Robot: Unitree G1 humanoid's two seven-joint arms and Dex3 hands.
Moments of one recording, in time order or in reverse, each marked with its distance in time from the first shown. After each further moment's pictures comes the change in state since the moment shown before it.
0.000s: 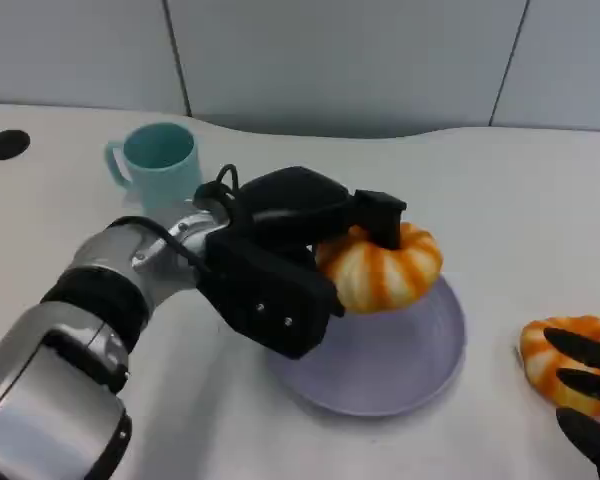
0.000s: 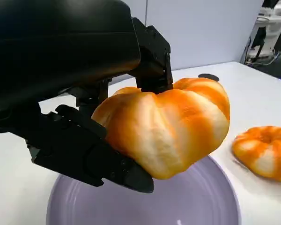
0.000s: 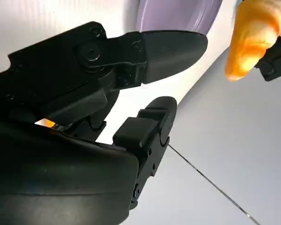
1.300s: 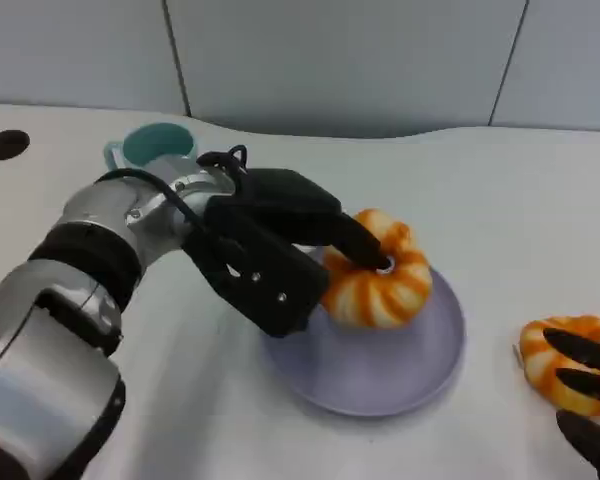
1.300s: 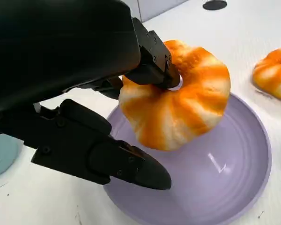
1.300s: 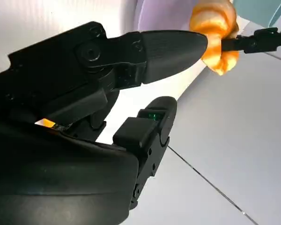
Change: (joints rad) left arm -0.102 0.037 -0.049 0.024 0.006 0.007 -0.329; right arm 0.008 0.004 -0.002 0.000 -0.001 -0.025 -0.003
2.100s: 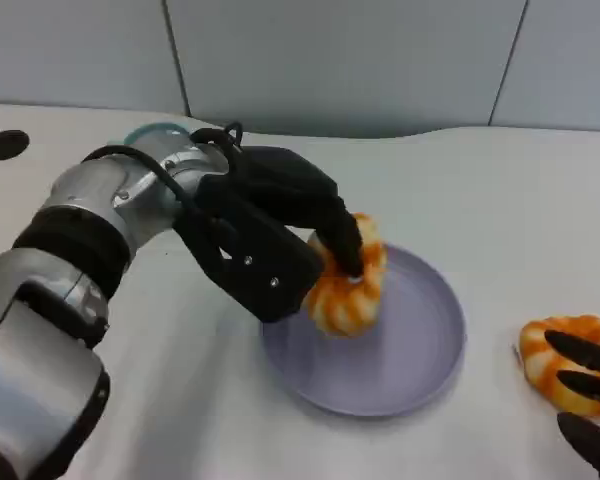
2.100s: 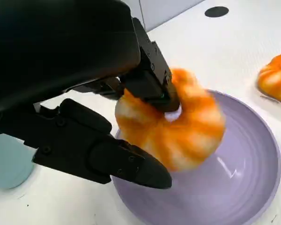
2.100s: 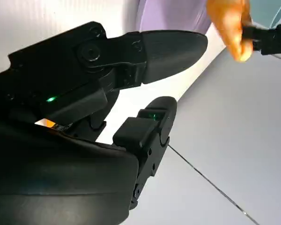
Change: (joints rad) left arm -0.011 0.039 0.010 -0.081 -0.012 0.016 -0.061; right arm 0.004 -0.001 -0.003 0.000 -0.006 -0.001 0.000
